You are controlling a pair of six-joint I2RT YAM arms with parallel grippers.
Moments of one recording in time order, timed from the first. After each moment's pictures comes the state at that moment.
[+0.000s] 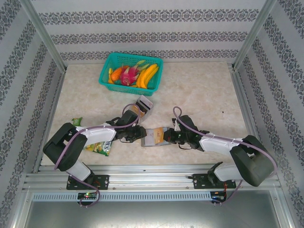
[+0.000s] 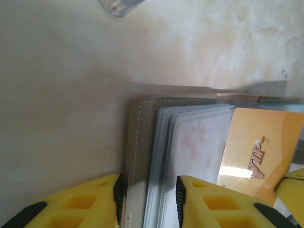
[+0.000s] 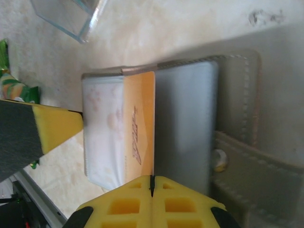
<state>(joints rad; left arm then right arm) -0.64 1.58 0.72 -0.15 0.27 -0.96 0.61 1.35 0.43 0.09 -0.39 0.85</state>
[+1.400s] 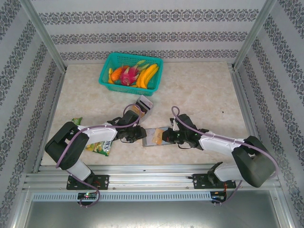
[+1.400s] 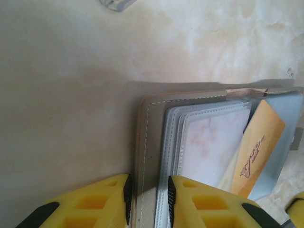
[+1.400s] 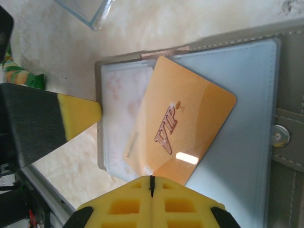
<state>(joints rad) -0.65 1.60 0.73 -0.15 0.27 -0.96 0.63 1.32 0.48 0.00 -0.41 0.83</state>
